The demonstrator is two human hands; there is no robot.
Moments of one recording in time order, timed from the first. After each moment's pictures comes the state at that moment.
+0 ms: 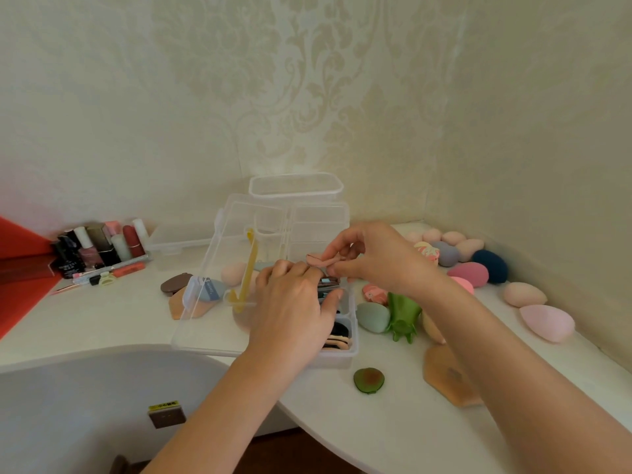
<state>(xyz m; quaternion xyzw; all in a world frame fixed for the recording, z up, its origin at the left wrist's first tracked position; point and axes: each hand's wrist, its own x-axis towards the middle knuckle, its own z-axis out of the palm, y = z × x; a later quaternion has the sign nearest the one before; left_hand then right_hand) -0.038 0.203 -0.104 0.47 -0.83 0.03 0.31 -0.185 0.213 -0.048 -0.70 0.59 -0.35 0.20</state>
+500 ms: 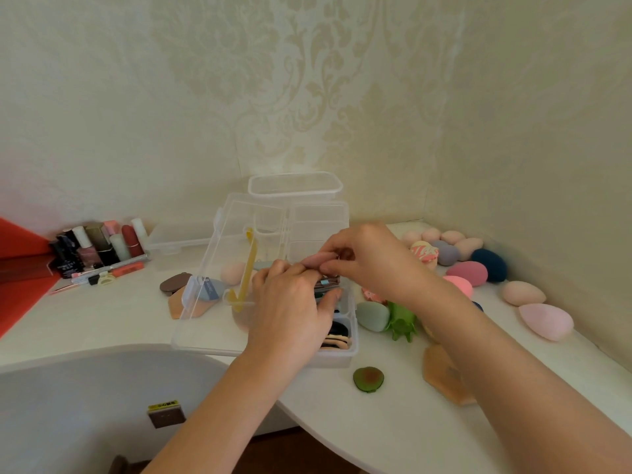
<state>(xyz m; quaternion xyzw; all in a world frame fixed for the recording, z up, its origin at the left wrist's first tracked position) -0.039 0.204 -0.104 0.47 -0.81 0.01 0.35 -0.181 0.208 -0.053 -0.76 0.57 -0.30 0.07</state>
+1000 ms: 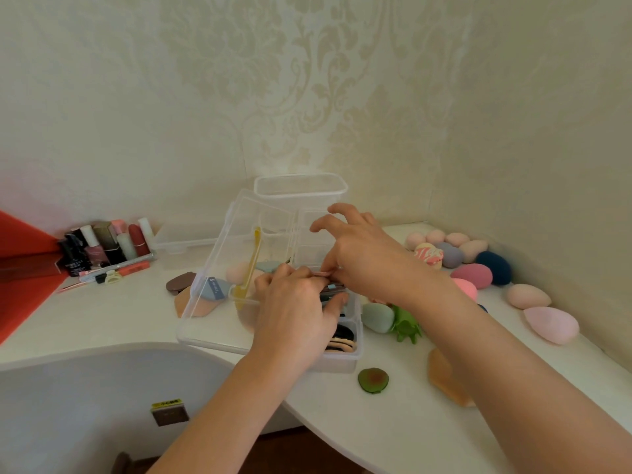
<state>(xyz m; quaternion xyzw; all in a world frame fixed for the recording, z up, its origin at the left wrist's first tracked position) -0.037 0.208 -0.103 0.47 -0.81 0.02 0.35 -0.170 0.200 -0.046 -0.82 0.55 -0.08 -0.17</state>
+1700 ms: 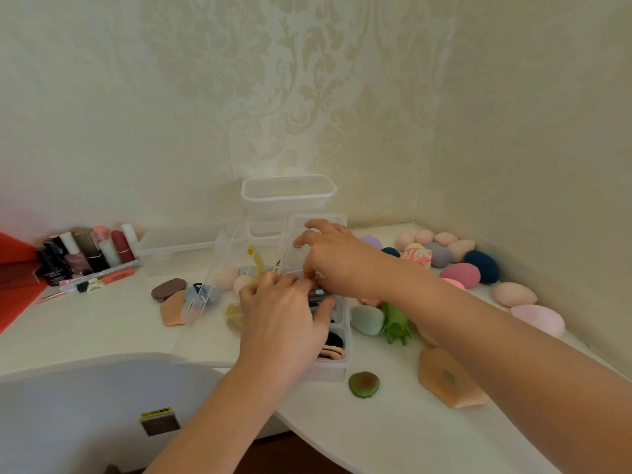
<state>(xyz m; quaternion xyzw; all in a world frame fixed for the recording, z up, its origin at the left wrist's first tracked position) -0.036 0.211 -0.102 0.50 -0.81 0.03 0.29 -0.164 0.185 -0.048 -0.83 0.54 0.00 -0.12</state>
